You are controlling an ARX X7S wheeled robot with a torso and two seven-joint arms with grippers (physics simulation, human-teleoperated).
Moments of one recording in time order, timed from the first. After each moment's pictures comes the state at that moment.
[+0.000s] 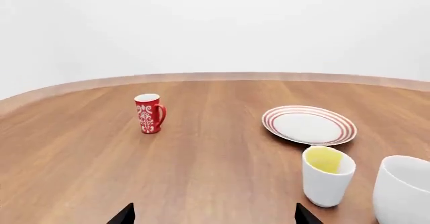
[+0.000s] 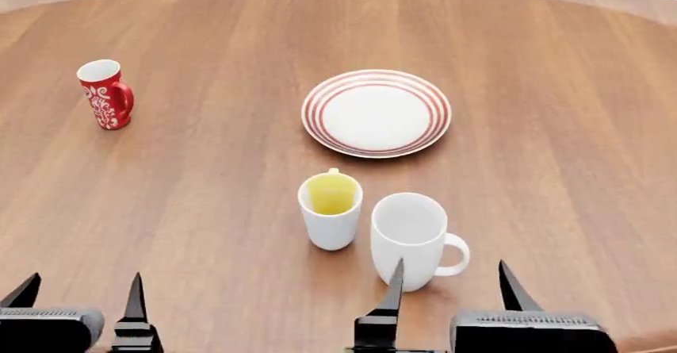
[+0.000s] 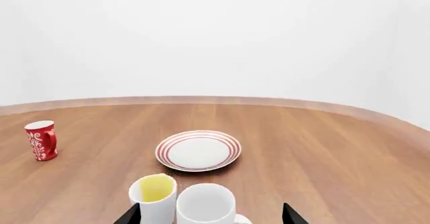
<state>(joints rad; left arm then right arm) -0.10 -0.10 0.05 0.35 -0.11 -0.45 -0.12 0.11 0.08 -0.07 -0.48 0.10 0.50 0.11</state>
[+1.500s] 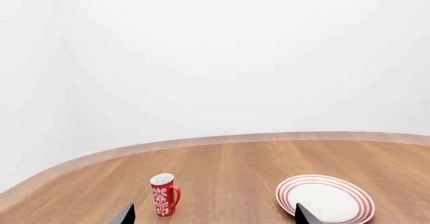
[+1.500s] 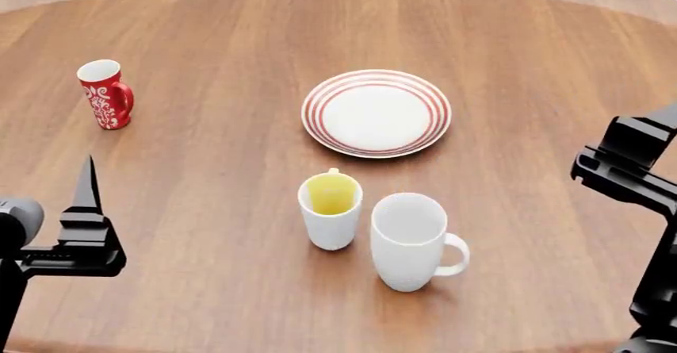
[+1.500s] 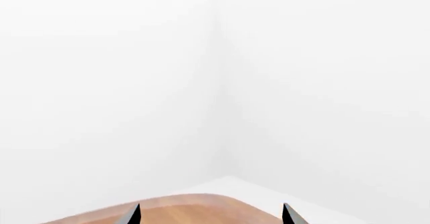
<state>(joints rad) -0.37 -0.20 0.05 0.67 -0.17 -0.84 -0.19 0.52 0.19 0.17 -0.64 0.06 0.81 0.41</state>
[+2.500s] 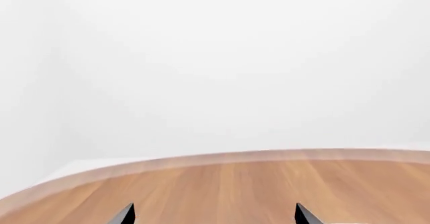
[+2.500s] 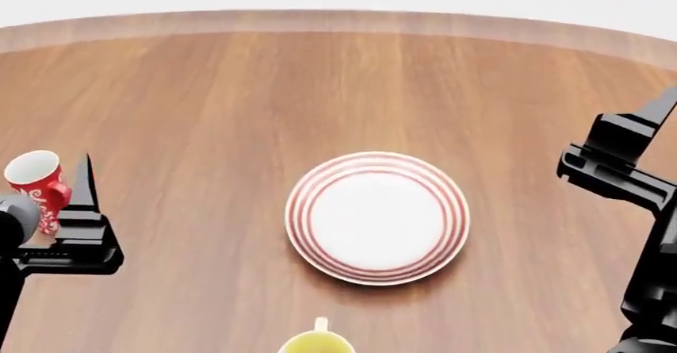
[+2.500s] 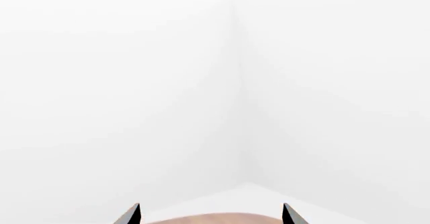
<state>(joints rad) -0.37 -0.22 0.06 0.66 -0.20 -0.83 -0.22 0.52 0.21 0.15 -0.64 0.10 0.80 0.41</state>
